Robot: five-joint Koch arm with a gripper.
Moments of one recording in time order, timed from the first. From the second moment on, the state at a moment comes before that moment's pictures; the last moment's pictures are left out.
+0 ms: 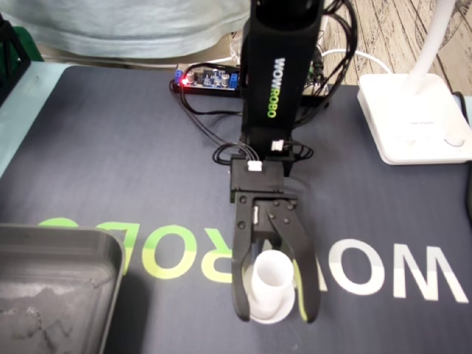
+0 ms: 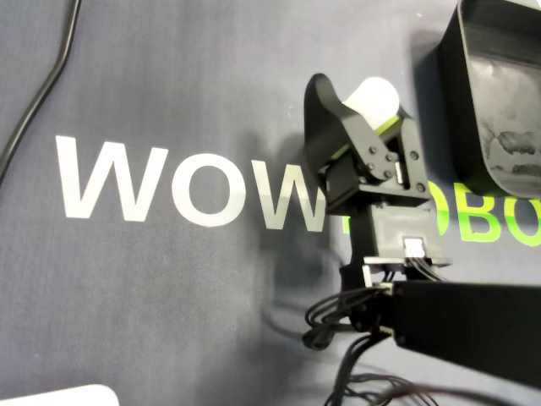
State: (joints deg) arm -1.8 68.7 149.9 -75.9 -86.5
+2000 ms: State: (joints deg) arm 10.2 98.6 129.5 -35.1 -61.1
